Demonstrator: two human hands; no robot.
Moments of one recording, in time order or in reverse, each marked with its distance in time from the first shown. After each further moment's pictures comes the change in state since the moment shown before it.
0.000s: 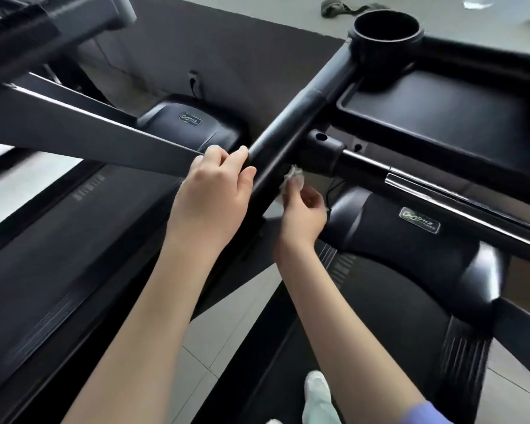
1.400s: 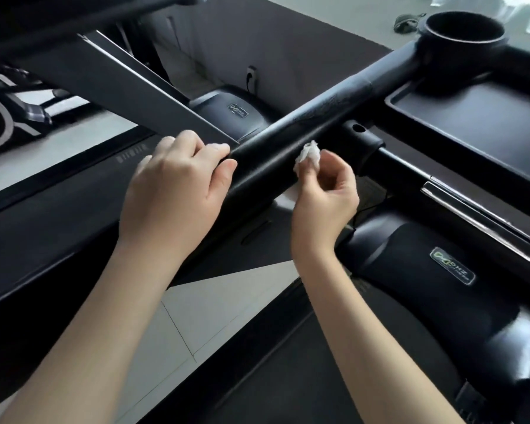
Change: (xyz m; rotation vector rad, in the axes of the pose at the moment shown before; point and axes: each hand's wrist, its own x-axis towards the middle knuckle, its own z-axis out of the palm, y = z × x) left_hand -0.050 -0.014 -0.006 0.283 0.303 -0.014; right_hand 0.008 -0.002 -0.018 -0.163 -0.280 -0.448
